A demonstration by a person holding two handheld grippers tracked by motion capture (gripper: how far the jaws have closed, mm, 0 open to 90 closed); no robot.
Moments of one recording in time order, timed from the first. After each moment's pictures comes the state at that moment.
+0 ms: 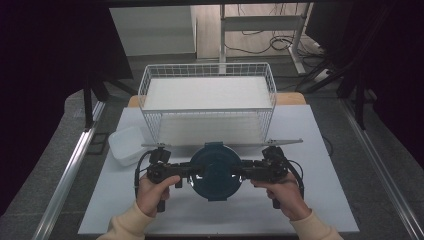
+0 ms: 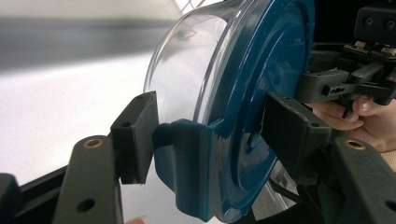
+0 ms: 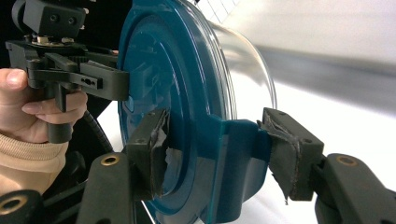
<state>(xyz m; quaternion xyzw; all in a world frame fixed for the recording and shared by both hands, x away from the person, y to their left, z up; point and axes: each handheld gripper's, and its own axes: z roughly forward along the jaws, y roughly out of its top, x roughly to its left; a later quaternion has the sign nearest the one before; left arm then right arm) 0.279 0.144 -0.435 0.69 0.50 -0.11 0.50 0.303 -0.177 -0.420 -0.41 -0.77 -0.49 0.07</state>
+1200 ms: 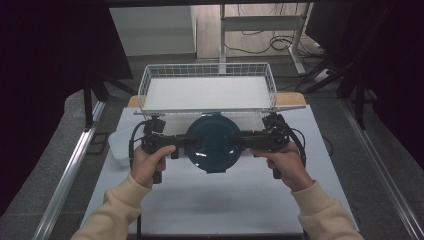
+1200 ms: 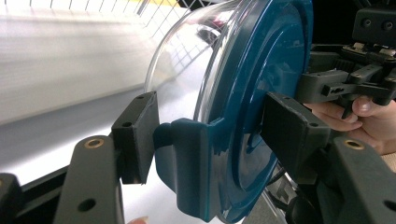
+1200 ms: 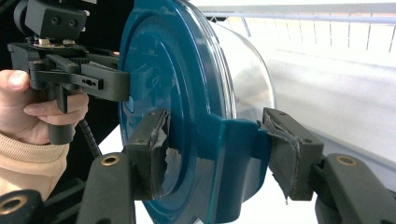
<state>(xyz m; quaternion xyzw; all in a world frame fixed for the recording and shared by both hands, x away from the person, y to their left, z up) 0.317 0.155 -0.373 0.69 0.49 -0.08 0.53 0.343 -0.166 -0.351 -0.39 -0.77 -0.50 0.04</state>
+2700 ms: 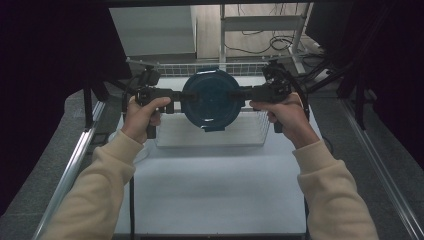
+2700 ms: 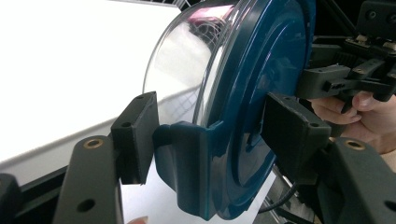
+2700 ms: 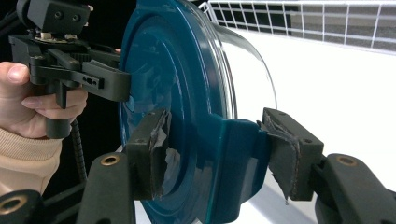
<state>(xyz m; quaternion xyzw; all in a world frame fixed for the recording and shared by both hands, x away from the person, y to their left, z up) 0.386 0.169 -0.289 0.69 0.47 -0.07 0.54 0.406 -0.152 -0.263 -0.36 -0.78 -0.51 0.01</state>
